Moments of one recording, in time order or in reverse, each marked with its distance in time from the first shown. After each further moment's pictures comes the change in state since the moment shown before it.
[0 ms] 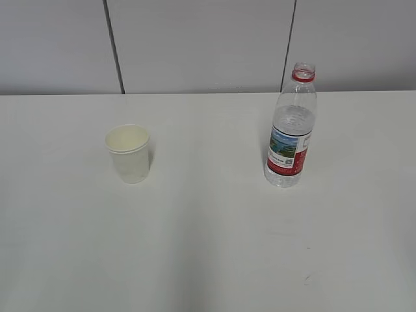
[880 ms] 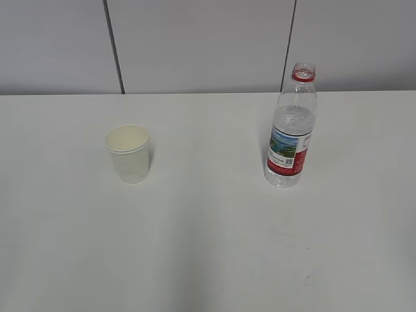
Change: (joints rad) left arm 0.000 0.000 0.000 0.000 0.000 0.000; right arm 0.000 0.000 0.000 0.000 0.000 0.000
